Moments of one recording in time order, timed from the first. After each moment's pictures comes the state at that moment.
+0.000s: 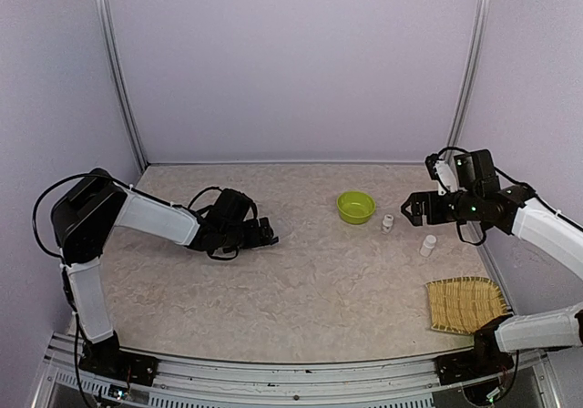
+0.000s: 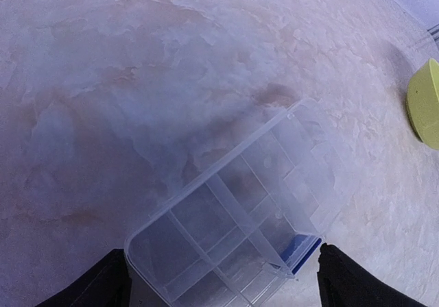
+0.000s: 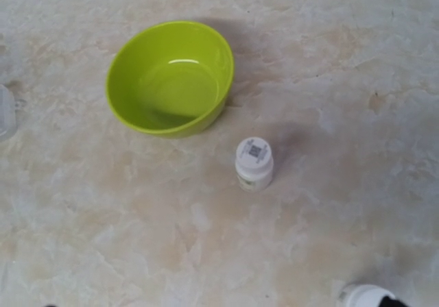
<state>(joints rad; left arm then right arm) -0.71 1.93 1.03 0.12 -0.17 -0.71 0.35 1.11 0.89 -0.46 -0.04 0.17</state>
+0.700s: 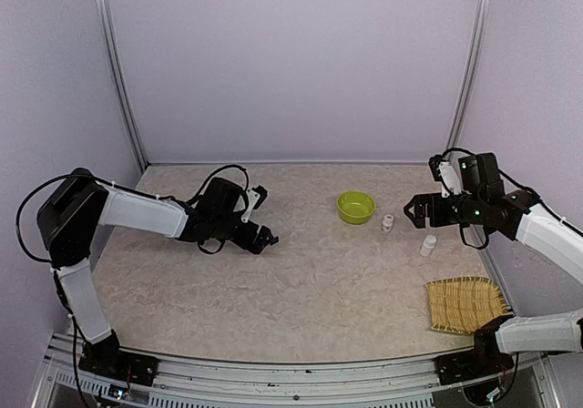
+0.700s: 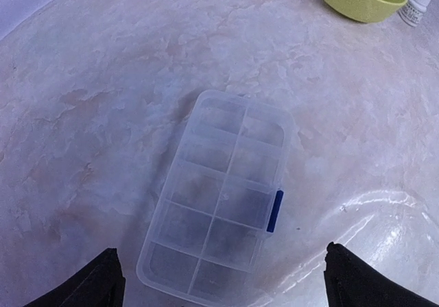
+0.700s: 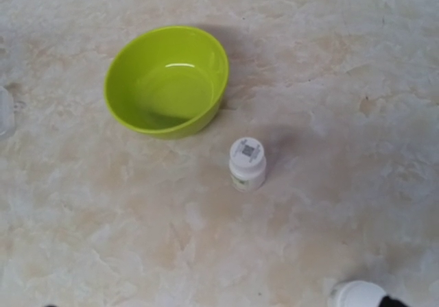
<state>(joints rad) -0.67 1.84 1.03 0.07 -0.01 -0.02 0.35 1.05 0.85 -0.45 -0.02 0.15</state>
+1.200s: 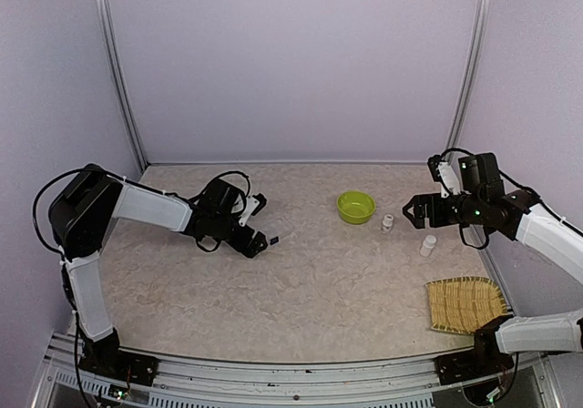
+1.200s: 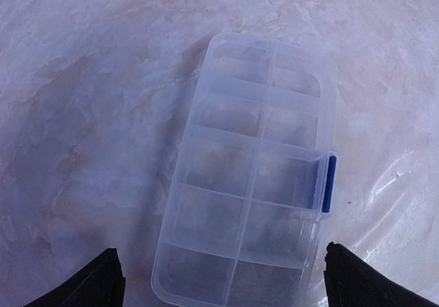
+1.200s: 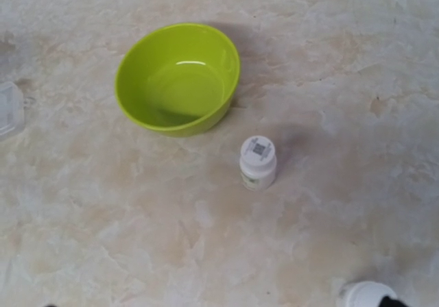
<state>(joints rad) -0.60 1.93 1.08 -0.01 0.07 0.12 0.35 1.05 0.85 -0.45 -0.05 0.15</state>
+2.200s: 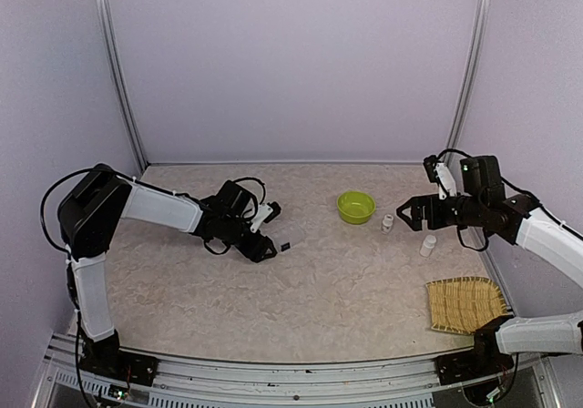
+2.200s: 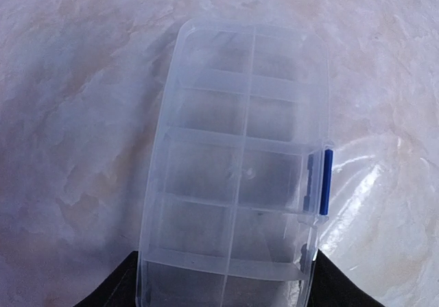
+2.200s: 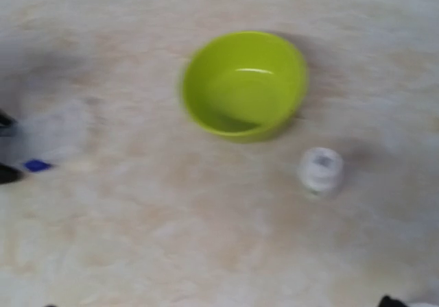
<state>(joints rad) -0.66 1.99 1.15 -0.08 0.18 0.13 0.35 1.04 0.82 -0.40 -0.16 0.14</state>
